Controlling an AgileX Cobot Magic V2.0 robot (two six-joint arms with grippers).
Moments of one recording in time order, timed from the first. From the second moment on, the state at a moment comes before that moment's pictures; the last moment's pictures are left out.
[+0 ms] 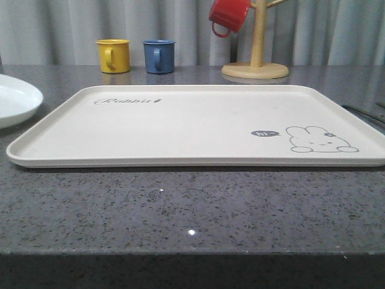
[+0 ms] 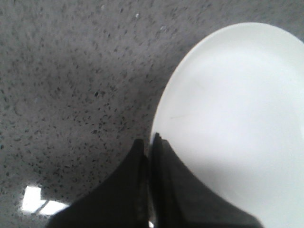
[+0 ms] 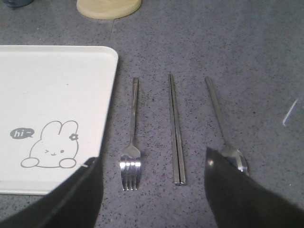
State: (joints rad) left arm 0.34 1.44 -1.12 -0.39 0.80 0.34; right arm 0.01 0.47 -0.60 0.04 0.66 0.06
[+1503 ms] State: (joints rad) left arm -0.23 1.68 -1.23 -0.49 0.72 0.34; right arm 0.01 0.47 -0.60 0.04 0.66 0.06
